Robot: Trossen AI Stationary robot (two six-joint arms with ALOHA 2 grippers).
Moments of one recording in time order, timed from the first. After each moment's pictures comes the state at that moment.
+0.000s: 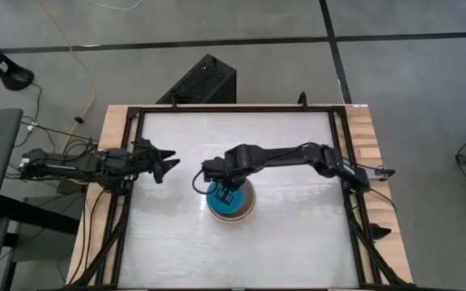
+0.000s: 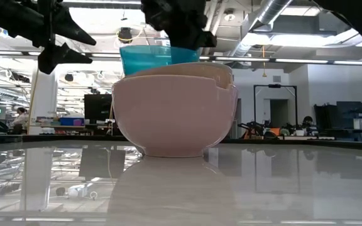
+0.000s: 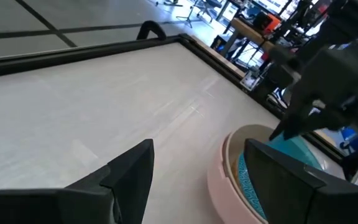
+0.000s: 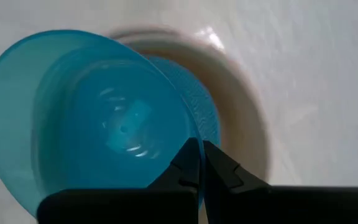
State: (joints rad) left arm -0.07 0.41 0.37 -0.17 -0.45 -0.61; right arm 0.09 2.23 2.33 -1.44 0.12 0.55
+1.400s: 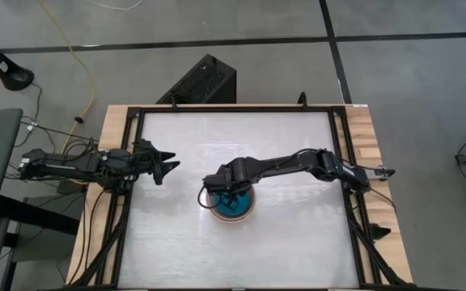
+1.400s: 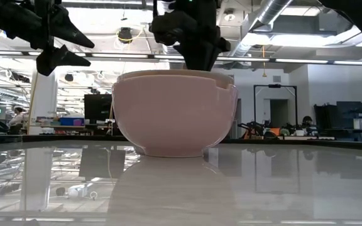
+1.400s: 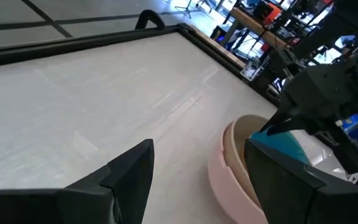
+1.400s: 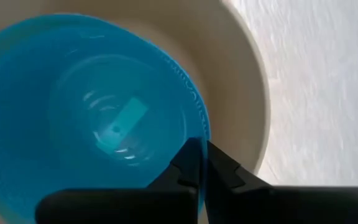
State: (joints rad) left arm -0.07 0.41 0.37 -0.20 -0.42 -0.62; right arm 0.14 2.26 2.24 -1.52 0.21 0.66
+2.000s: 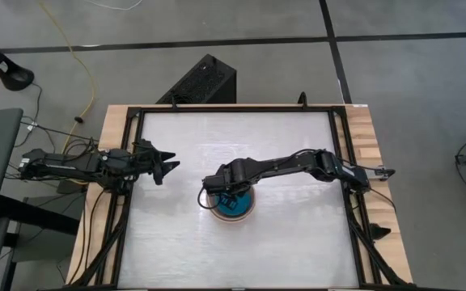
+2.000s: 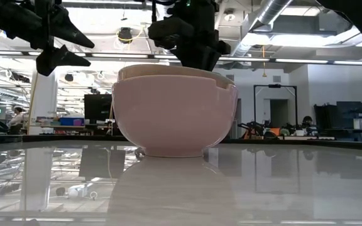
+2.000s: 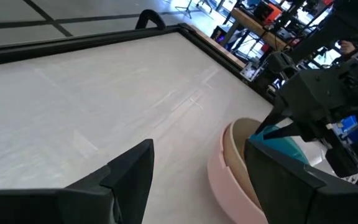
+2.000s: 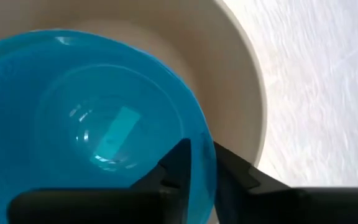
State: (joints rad) left arm -0.07 0.41 0.37 -0.20 -0.42 -0.62; right arm 0.14 2.26 2.22 -1.47 0.21 0.71
